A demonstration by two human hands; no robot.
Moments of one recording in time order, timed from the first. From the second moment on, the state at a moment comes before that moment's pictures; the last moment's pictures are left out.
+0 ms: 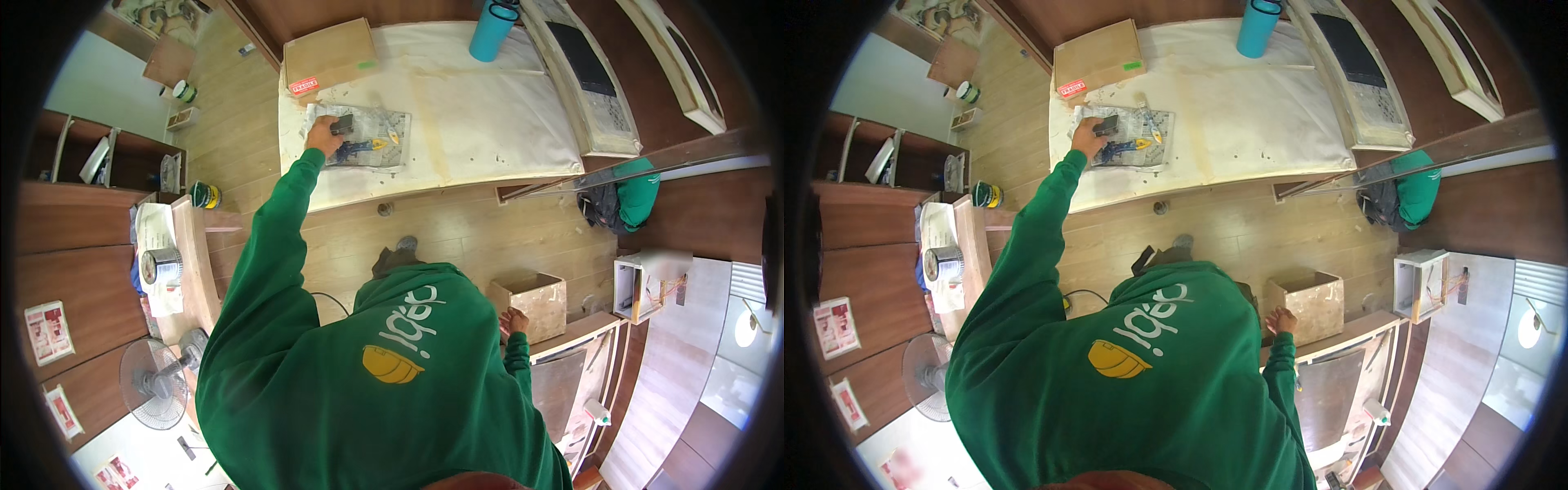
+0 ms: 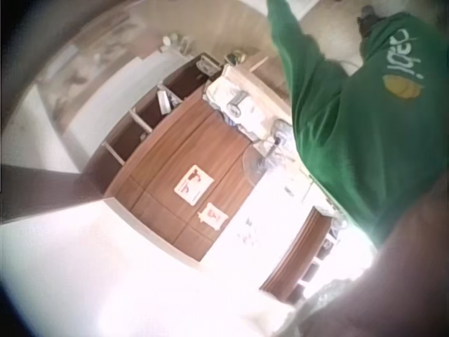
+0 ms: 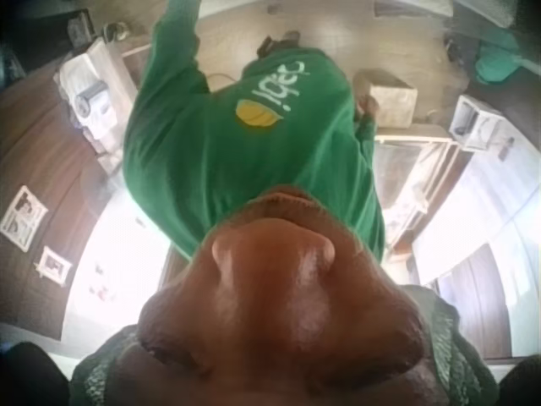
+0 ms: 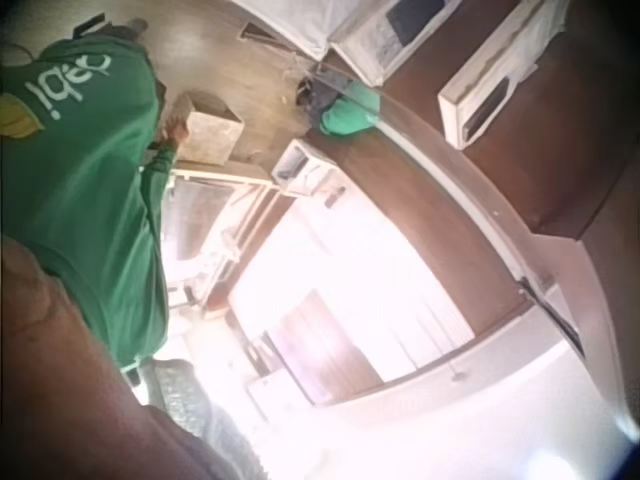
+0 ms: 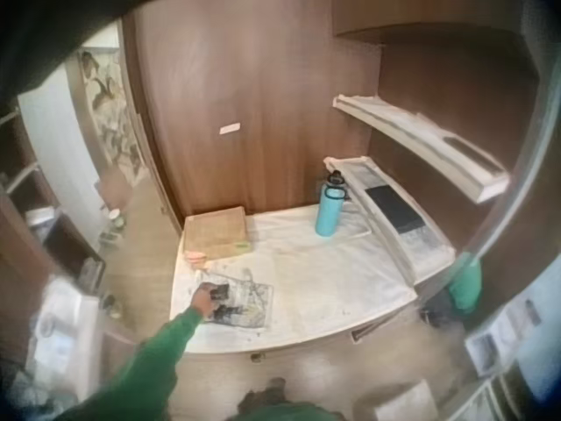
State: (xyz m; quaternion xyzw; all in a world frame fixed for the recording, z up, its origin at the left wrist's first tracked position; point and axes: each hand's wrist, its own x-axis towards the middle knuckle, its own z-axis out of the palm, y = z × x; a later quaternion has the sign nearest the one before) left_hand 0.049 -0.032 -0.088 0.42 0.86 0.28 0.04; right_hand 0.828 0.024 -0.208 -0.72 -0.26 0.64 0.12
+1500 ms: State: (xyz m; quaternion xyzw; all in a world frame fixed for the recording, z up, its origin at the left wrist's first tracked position) left_hand 0.440 -0.121 -0.045 0.53 0.34 0.01 0.77; right_hand 0.769 -0.364 -0.241 -0.75 -0.43 0.49 0.11
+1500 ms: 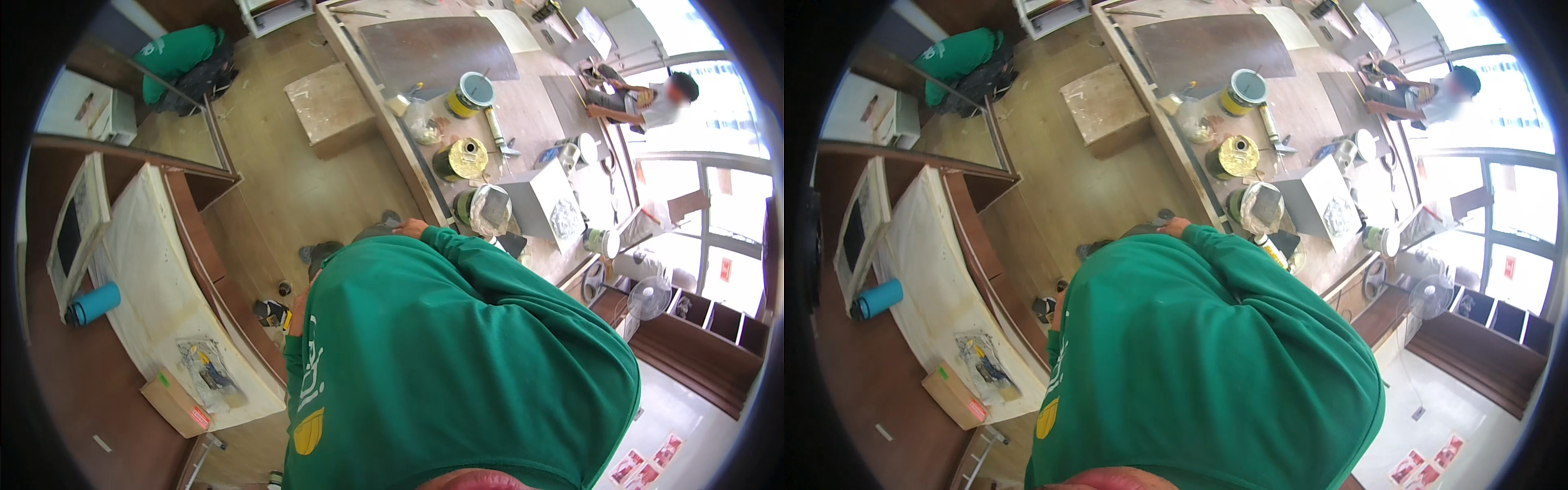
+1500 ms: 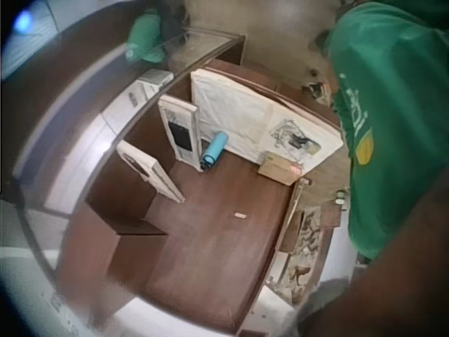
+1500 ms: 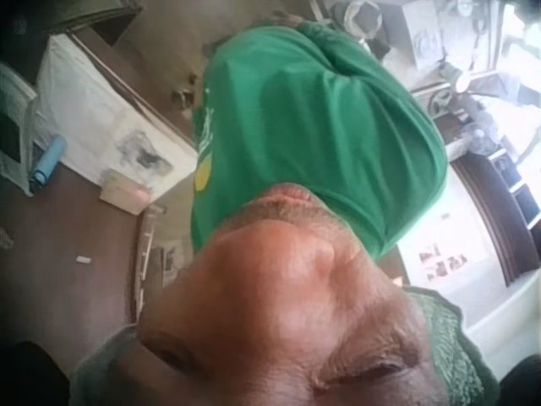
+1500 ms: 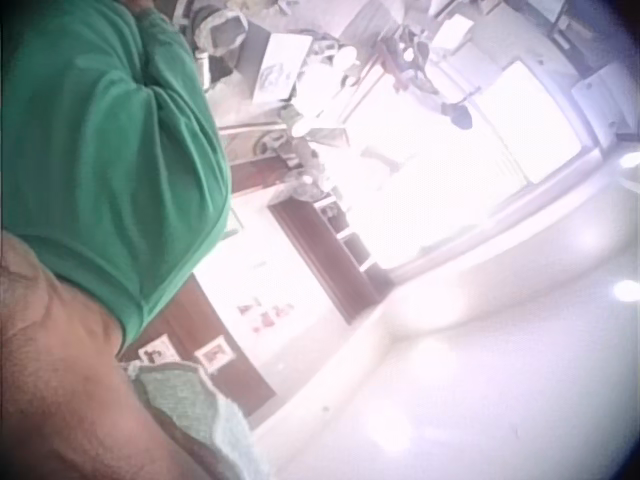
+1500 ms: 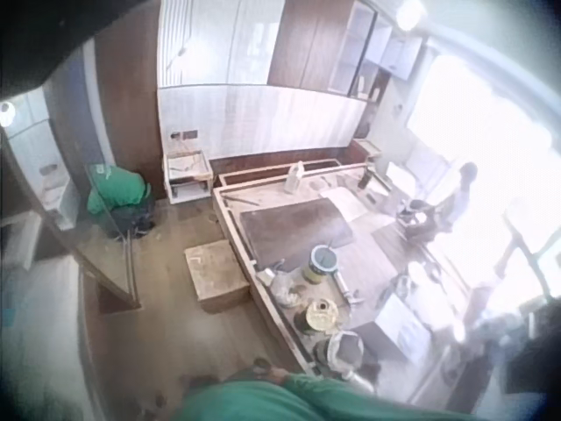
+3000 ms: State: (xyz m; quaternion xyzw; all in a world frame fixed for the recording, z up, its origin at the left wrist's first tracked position) left_hand 0.272 -0.030 -0.278 0.81 0.43 -0.25 0.32; right_hand 0.789 -0.403 -0.229 -0.82 0.15 0.41 0.38
